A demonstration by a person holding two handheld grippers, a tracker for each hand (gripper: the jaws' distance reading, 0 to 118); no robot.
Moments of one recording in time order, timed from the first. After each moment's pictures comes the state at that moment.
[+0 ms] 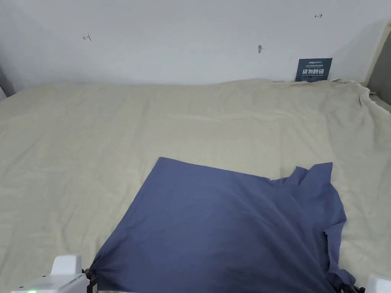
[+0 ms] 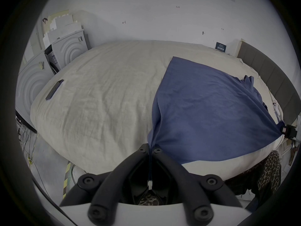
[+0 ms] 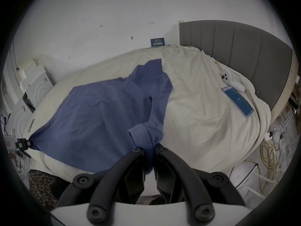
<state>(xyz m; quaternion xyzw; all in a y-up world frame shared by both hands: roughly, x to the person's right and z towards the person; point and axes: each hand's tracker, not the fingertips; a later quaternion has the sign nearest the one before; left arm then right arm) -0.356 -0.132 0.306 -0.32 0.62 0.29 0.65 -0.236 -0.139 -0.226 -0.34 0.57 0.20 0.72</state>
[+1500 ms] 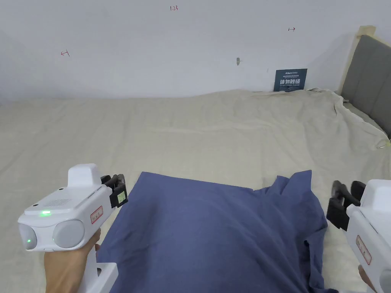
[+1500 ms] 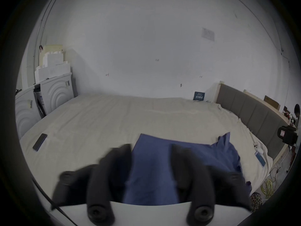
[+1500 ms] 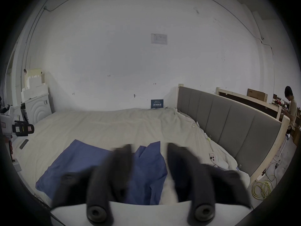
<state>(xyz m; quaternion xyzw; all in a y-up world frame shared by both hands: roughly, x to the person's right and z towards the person) -0.447 0.019 0.206 -0.13 0.62 0.16 0.76 -0.287 0.029 -0.213 -0.11 0.58 0.09 0.80</state>
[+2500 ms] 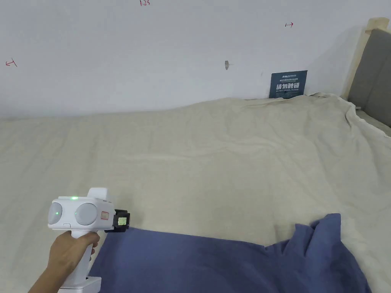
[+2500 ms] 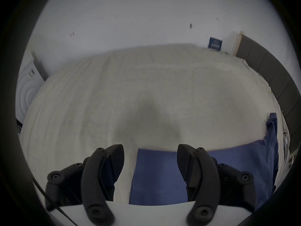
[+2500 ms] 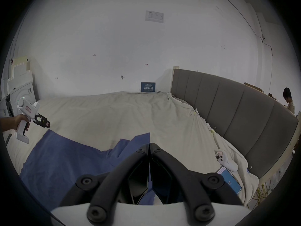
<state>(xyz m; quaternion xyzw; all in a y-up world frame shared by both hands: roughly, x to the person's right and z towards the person) -0.810 -0.141 0.162 -0.39 0.53 0.28 0.70 -0.410 -0.056 -0.273 -0.16 0.54 0.16 0.81</state>
